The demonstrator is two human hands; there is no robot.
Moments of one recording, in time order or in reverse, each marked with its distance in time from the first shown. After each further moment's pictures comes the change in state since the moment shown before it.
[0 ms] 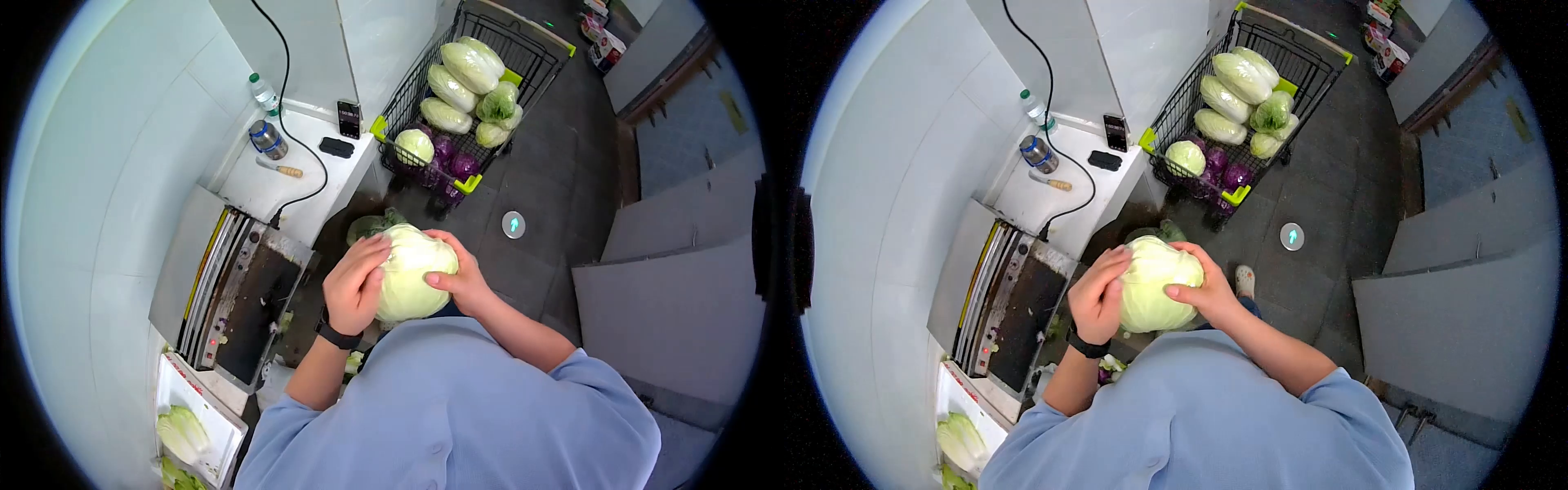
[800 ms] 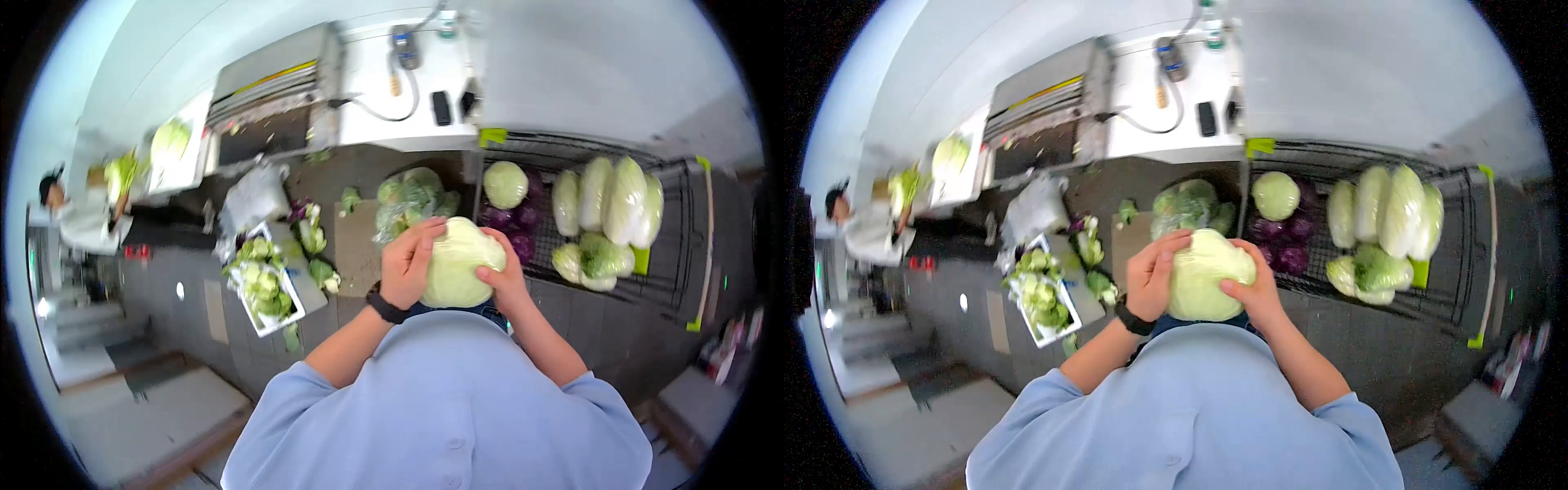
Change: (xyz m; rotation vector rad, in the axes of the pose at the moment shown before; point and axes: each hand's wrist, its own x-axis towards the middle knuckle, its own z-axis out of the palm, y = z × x) left_hand 0.167 -0.018 0.298 0.049 0.909 -0.729; right_hand 0.254 -0.136 -0.261 -0.210 -0.707 0.540
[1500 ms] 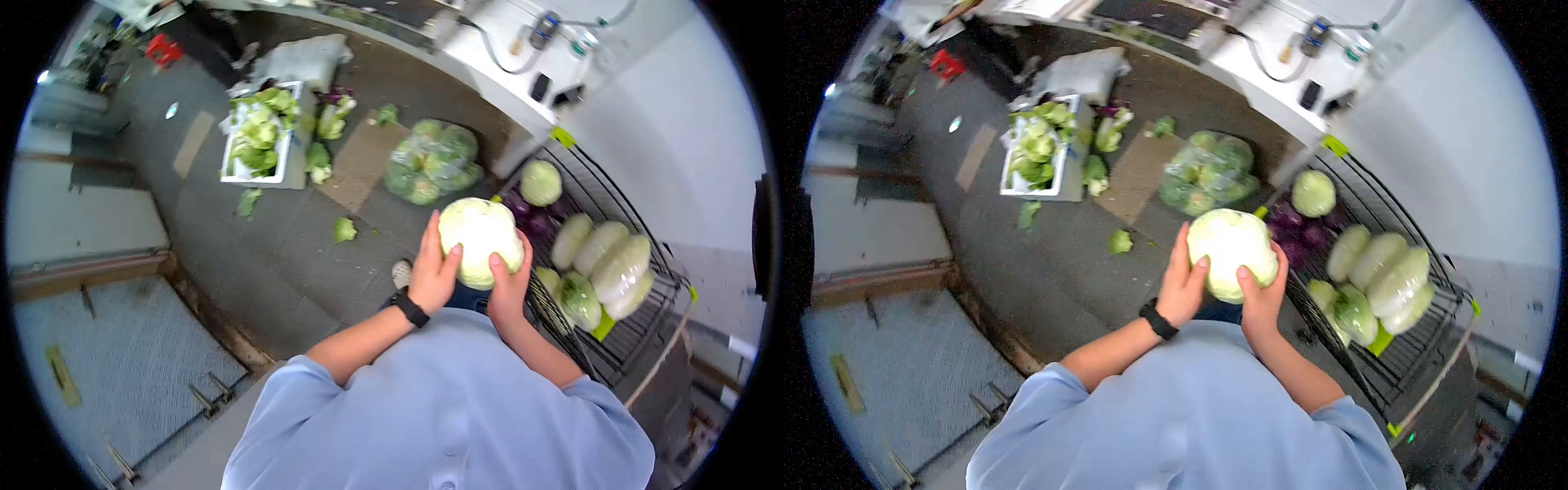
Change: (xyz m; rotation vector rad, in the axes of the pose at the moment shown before) left_hand -0.194 -0.006 0.122 0.077 0.615 -0.327; right_hand -0.115 0.040 -0.007 -0.333 -0.023 -0.017
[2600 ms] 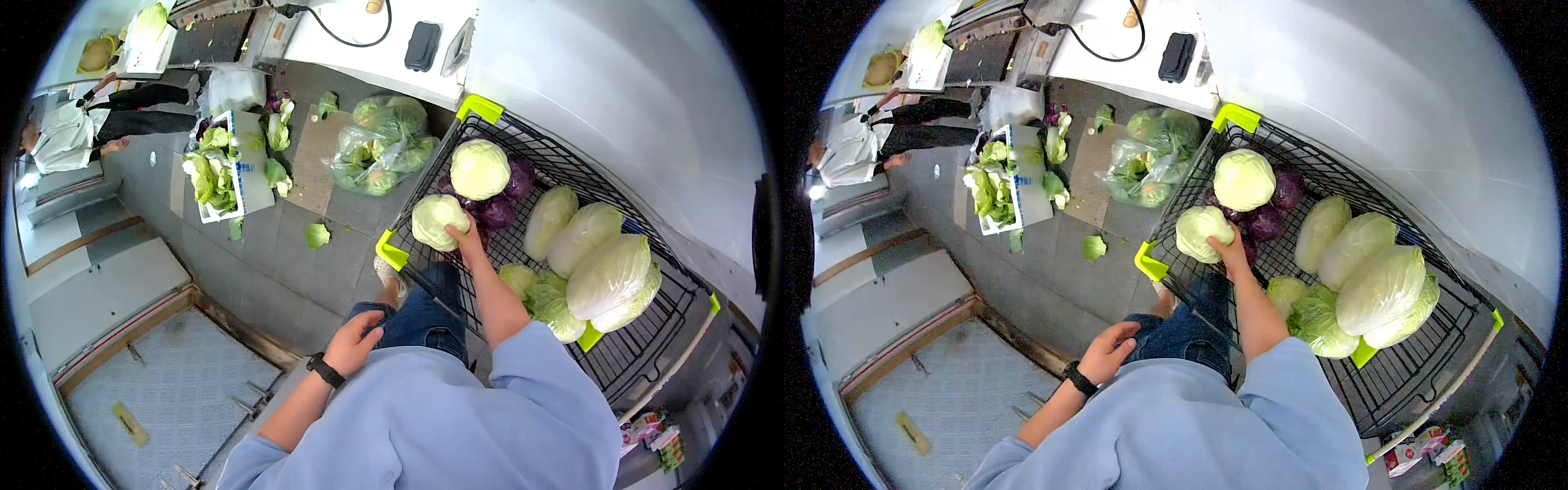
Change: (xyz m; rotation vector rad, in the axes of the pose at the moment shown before) left_hand 0.040 -0.017 0.119 0.293 -0.507 -0.609; right_hand 0.270 0.273 -0.254 0.076 -0.029 0.667
